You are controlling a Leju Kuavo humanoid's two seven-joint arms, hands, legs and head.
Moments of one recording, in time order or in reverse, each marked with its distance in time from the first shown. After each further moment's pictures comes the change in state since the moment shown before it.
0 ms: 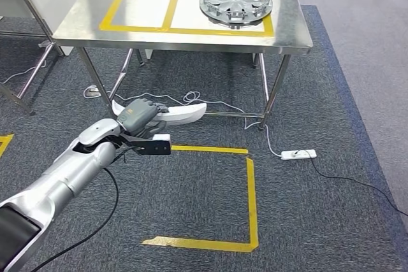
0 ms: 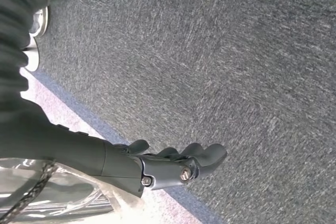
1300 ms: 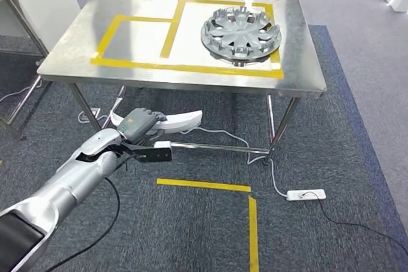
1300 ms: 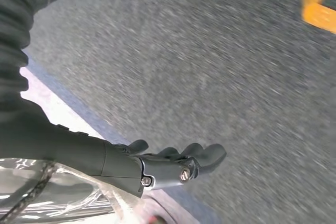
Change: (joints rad) left arm 0.038 -0.024 0.015 0.056 -0.024 0.041 0.024; right arm 0.020 0.007 -0.003 0.006 0.004 0.000 0.002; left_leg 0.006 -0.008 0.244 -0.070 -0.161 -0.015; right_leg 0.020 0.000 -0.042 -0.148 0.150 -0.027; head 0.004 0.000
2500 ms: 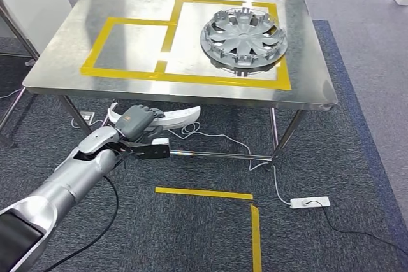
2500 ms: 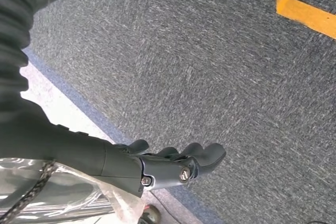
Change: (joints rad) left arm -0.012 -0.007 0.017 0.008 -0.001 0.017 -0.011; right arm -0.017 -0.002 -0.008 0.002 0.013 -0.006 0.001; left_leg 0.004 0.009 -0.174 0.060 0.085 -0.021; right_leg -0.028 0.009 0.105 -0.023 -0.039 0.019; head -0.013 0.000
